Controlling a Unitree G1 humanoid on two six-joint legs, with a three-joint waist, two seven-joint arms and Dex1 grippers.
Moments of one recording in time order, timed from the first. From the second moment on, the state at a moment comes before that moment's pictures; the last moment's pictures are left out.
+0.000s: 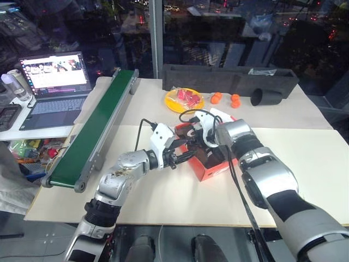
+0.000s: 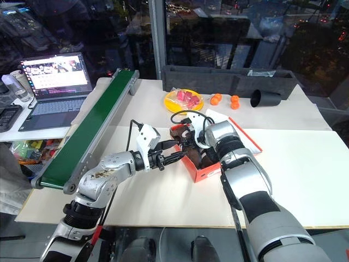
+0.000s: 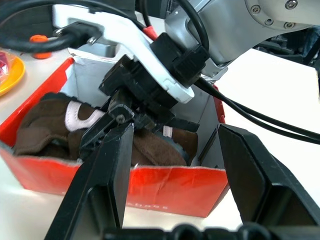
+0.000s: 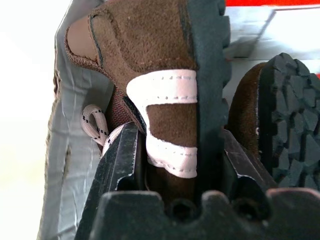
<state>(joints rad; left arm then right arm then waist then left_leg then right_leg) -0.48 0.29 -0.19 -0.18 -0.36 0.62 -0.64 -1.22 -0.23 0.17 1.16 0.18 0.73 0.54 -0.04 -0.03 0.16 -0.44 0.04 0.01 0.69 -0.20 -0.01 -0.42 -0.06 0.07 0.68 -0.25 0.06</state>
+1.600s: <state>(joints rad) -0.47 0.28 -0.18 -0.13 -0.32 0.55 -0.64 -0.82 -0.20 -1.11 0.08 0.12 1.48 -0.17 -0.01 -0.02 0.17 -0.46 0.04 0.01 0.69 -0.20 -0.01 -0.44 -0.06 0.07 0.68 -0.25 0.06</state>
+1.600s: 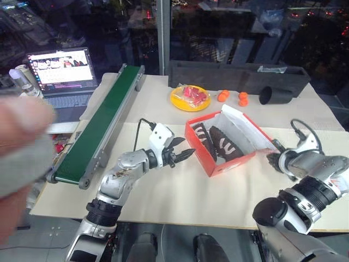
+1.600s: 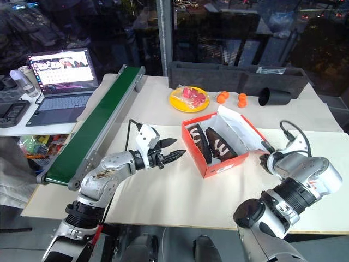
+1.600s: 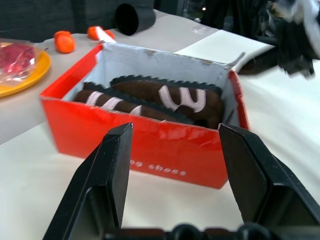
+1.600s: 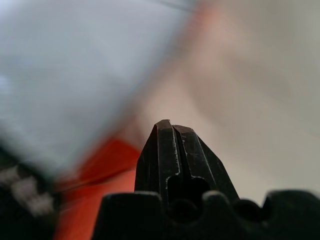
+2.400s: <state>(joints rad) -0.51 0.26 -0.18 -0.07 -0.32 0.54 -0.65 -0.94 -0.55 -1.20 1.19 0.46 0.62 -0.27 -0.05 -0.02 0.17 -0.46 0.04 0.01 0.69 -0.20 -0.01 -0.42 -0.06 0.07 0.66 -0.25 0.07</state>
